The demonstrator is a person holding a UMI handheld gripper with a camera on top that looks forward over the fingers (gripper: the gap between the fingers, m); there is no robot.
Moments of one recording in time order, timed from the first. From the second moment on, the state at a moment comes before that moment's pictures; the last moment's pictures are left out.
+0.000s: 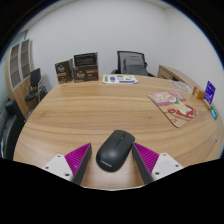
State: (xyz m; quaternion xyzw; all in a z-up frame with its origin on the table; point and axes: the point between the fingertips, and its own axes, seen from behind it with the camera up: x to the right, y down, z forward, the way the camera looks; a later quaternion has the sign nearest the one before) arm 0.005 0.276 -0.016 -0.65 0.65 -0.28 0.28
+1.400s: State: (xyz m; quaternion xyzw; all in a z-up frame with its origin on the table) arm 0.177 -0.010 0.072 -0.58 0.69 -0.35 0.25
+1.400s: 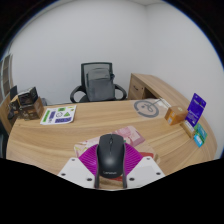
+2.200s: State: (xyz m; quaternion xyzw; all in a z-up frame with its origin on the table) arm 0.036 -0.040 0.154 -0.56 0.70 -0.37 0.24
